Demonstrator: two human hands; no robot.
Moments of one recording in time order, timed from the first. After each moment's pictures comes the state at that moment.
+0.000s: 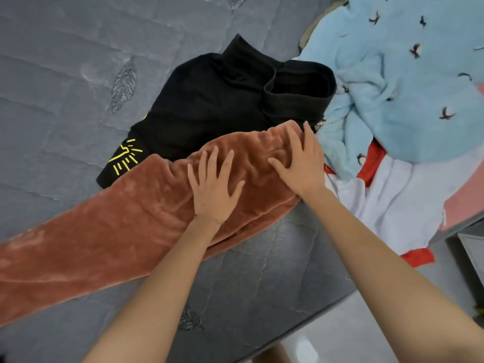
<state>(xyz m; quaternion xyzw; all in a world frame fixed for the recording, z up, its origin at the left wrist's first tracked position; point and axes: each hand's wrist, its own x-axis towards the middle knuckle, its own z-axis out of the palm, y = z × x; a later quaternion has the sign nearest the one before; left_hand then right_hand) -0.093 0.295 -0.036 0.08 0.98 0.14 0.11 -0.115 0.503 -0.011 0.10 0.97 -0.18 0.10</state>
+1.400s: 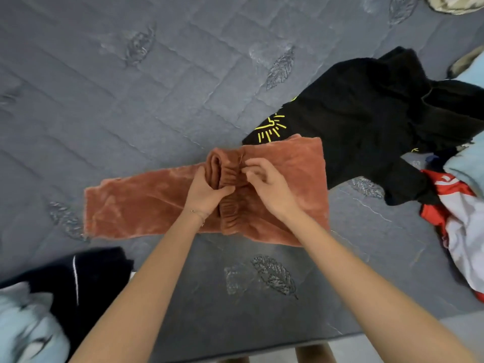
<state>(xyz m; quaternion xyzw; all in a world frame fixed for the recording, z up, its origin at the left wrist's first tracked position) -0.013 -0.021 0.031 -0.30 0.75 0.57 0.14 -0.045 0.139 0.053 0.04 0.77 -0.57 0.28</state>
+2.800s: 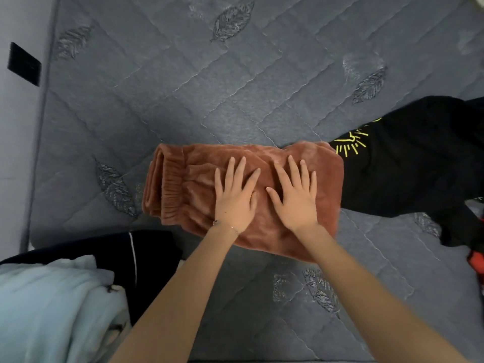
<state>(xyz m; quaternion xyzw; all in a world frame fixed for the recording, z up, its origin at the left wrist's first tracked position) 0.047 -0.131 -0.026 -0.07 0.98 0.15 0.12 -0.011 0.016 -0.014 -0.18 0.96 -0.12 0.17</state>
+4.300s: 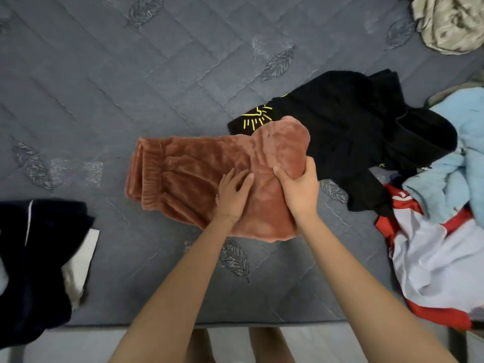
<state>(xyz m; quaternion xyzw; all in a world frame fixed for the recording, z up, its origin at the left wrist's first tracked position) 0.021 0.115 0.006 -0.31 0.75 0.57 0.16 -0.032 0.246 0.061 0.14 0.86 -0.48 0.13</state>
